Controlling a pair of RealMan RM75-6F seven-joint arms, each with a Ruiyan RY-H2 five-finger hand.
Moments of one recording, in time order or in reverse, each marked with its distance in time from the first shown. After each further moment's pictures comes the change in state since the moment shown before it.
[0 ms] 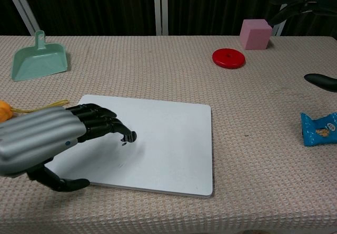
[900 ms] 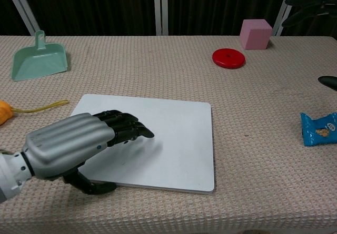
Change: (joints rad) left arm -0.035 -0.130 -0.018 0.067 -0.074 -0.018 0.009; right arm -0.014 -0.005 -0.031 0.064 -0.015 0.059 0.076
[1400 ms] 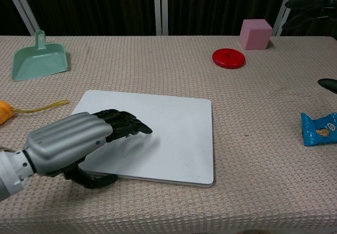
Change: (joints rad) left arm -0.005 -0.025 0.005 0.060 0.004 0.044 -0.107; right arm -0.005 -0.007 -0.006 -0.001 0.002 0.003 -0.020
